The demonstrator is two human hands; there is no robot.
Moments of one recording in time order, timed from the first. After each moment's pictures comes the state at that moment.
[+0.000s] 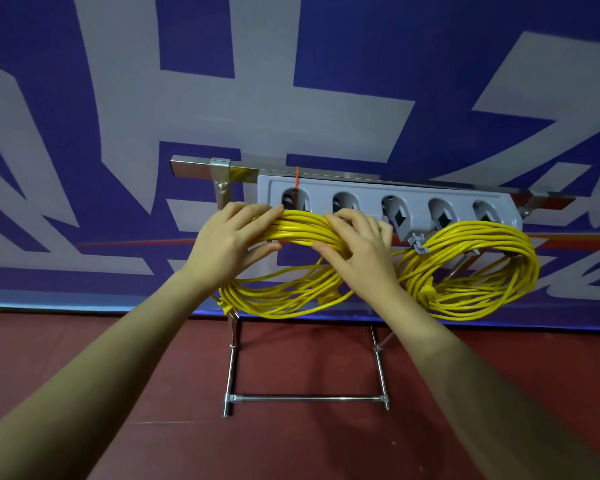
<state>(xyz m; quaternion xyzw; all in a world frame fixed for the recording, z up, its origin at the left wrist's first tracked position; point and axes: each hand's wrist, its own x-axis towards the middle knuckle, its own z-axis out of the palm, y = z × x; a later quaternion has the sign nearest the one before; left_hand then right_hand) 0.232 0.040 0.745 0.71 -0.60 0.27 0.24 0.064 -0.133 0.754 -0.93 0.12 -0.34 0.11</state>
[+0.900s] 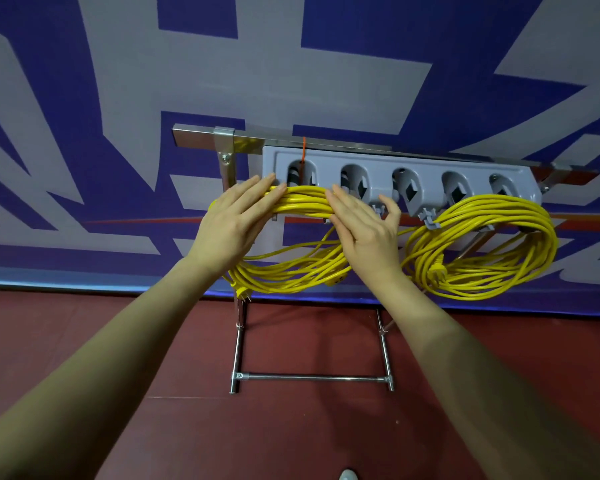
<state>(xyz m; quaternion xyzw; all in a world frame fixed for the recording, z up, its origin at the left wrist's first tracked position) 0.227 0.044 0.718 0.72 -0.58 0.26 0.27 0.067 -0.136 0.725 -0.90 0.07 -0.42 0.01</state>
